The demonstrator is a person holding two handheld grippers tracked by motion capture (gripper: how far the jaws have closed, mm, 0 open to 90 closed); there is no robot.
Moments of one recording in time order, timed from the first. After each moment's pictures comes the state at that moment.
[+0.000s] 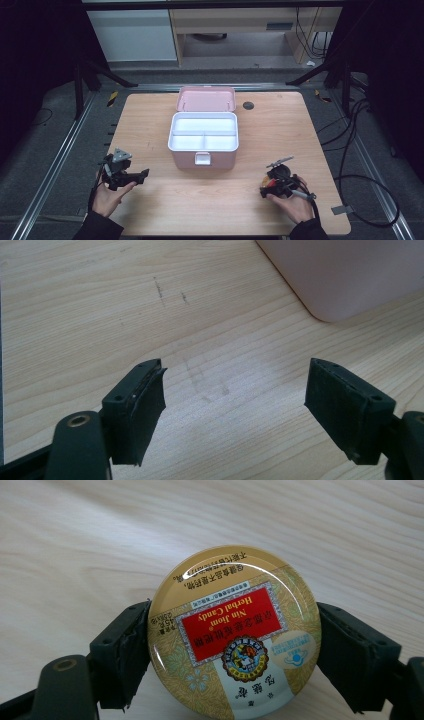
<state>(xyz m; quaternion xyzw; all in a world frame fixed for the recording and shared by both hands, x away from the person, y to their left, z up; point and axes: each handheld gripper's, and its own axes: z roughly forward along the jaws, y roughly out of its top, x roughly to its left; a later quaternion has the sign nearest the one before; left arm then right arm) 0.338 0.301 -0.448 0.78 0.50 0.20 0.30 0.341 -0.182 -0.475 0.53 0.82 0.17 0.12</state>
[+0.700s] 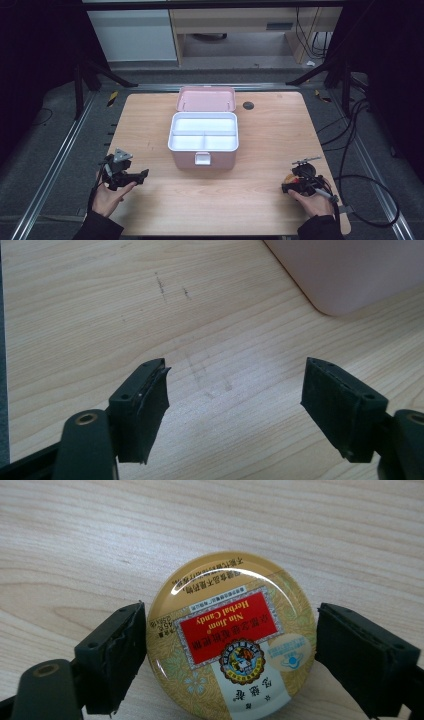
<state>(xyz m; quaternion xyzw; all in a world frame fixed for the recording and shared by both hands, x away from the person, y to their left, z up) 0.339 0.300 -0.449 0.79 0.50 0.21 0.29 0.347 -0.246 -0.484 0.59 0.78 0.16 0.14</state>
